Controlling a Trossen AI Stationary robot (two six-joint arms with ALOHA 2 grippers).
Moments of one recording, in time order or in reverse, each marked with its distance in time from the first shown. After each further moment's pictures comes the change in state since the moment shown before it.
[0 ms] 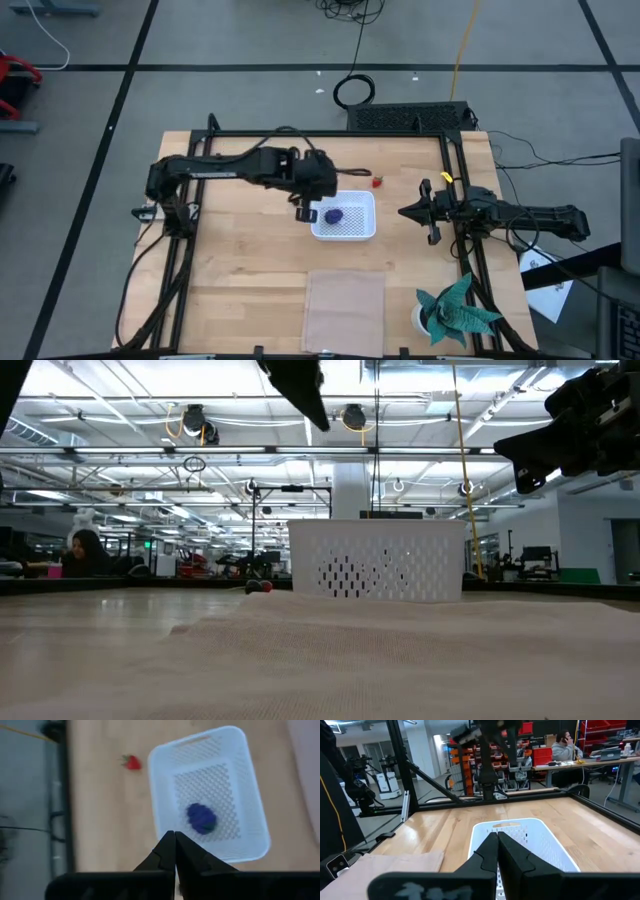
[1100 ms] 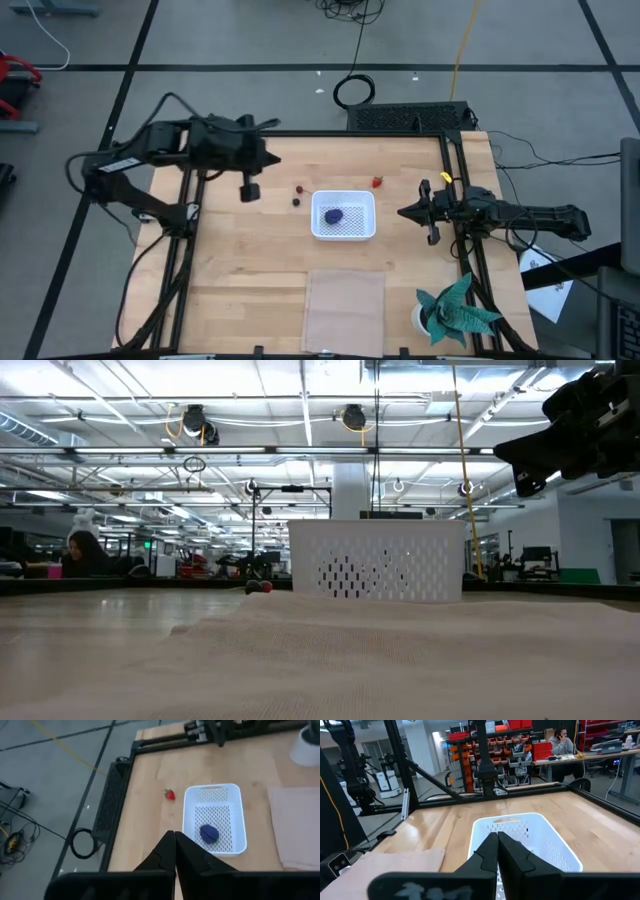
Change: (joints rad) left arm 0.019 -0.482 -0.079 -0.054 -0.025 -0.145; right arm 0.000 0.015 0.000 -0.006 0.000 0.020
